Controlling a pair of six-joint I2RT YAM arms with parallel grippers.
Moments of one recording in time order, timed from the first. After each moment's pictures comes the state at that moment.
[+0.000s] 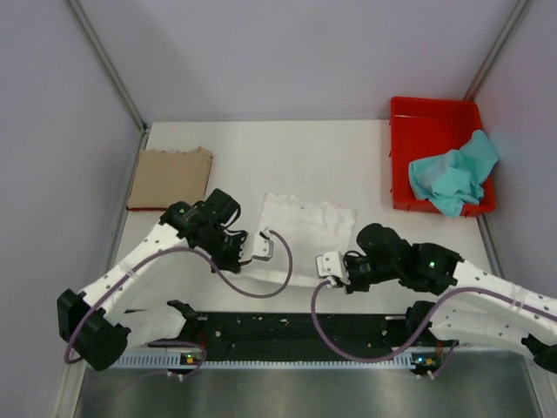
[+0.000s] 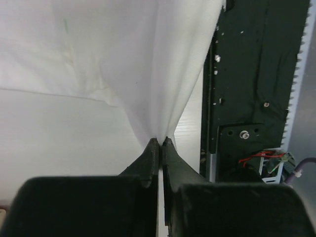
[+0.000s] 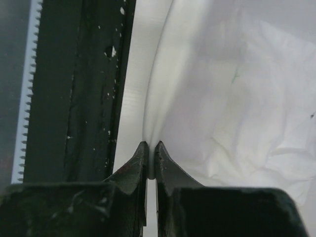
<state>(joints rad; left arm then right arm) -0.58 1.19 1.03 -1.19 0.44 0.94 1.06 0.89 0.80 -0.72 -0.32 -0.58</state>
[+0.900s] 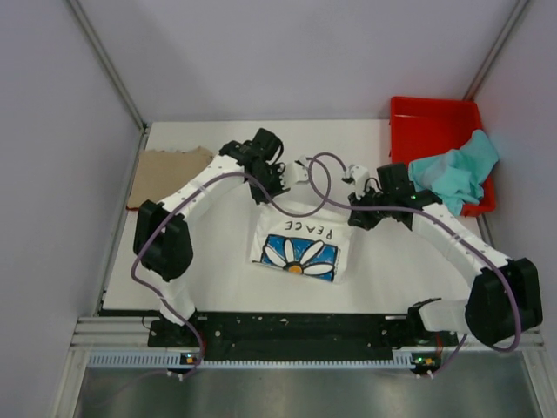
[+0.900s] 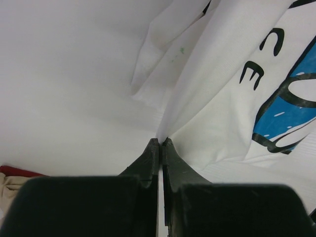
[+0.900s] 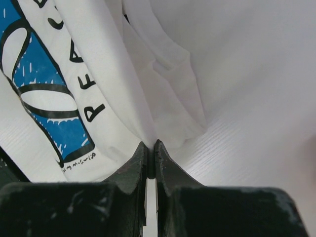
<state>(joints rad) -0.55 1.80 1.63 -0.98 0.20 0.75 0.34 1.25 0.91 -0.55 -0.41 -0.30</state>
